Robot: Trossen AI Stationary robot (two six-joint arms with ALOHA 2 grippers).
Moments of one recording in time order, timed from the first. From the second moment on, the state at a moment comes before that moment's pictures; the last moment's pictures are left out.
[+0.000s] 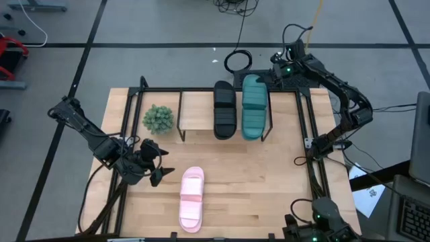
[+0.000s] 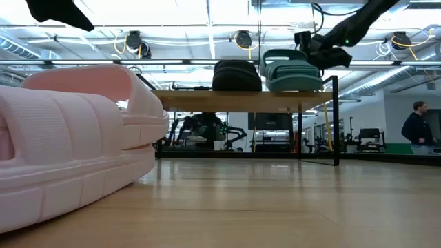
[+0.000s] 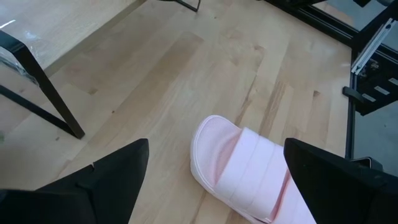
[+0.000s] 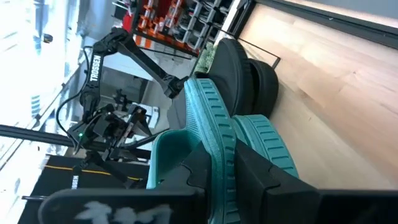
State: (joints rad) left arm -0.67 1.06 0.97 -0.81 -0.63 -1.03; right arm -1.14 1.54 1.19 -0.41 -1.24 0.43
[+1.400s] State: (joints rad) left arm -0.59 1.06 0.97 -0.81 -0.57 -0.99; right arm -1.18 1.71 1.12 -0.10 -1.36 0.55
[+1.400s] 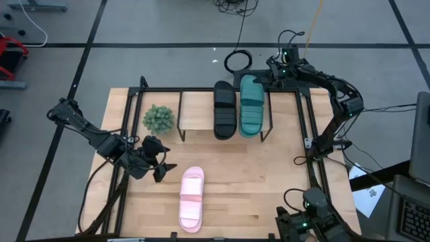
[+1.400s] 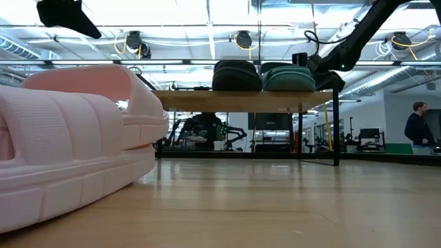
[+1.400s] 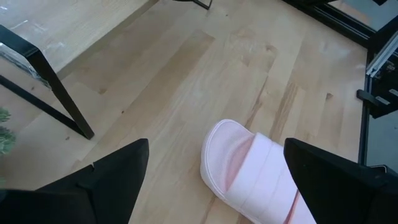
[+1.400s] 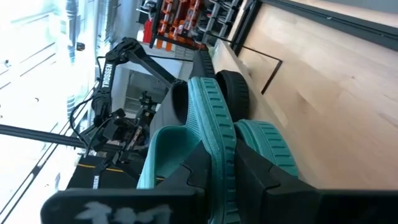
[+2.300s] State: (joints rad) left arm -0.59 1.06 0.97 -0.81 -0.58 -1.00; right arm -1.16 1.76 1.12 0.04 -1.42 0.64
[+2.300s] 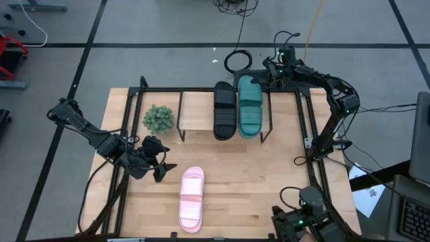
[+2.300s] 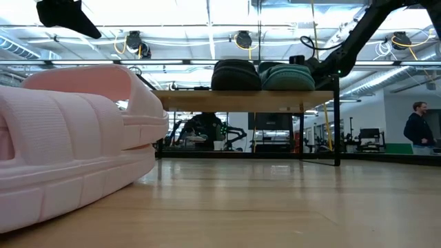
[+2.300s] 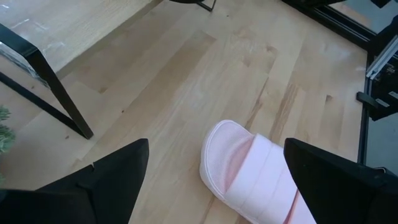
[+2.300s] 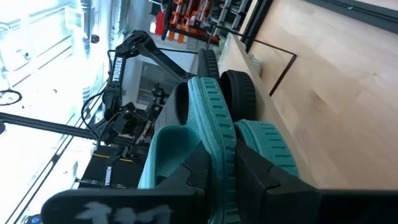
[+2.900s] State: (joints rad) left arm -0.59 1.06 0.97 -0.81 -0.57 -0.98; right arm -1.16 1.76 1.12 -0.08 -1.39 0.59
